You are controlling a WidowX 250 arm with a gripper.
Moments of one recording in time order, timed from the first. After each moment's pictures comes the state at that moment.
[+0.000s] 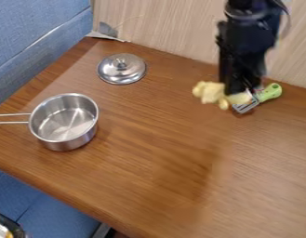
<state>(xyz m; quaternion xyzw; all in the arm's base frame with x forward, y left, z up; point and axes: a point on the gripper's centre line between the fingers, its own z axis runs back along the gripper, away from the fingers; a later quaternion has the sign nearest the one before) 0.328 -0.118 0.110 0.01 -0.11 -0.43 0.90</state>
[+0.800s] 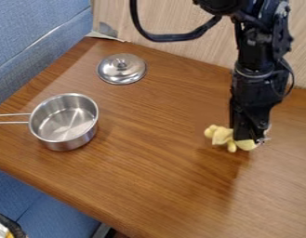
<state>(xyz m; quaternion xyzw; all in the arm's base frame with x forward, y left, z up) 0.319 -0.139 0.051 -0.03 -0.07 -0.48 0.87</state>
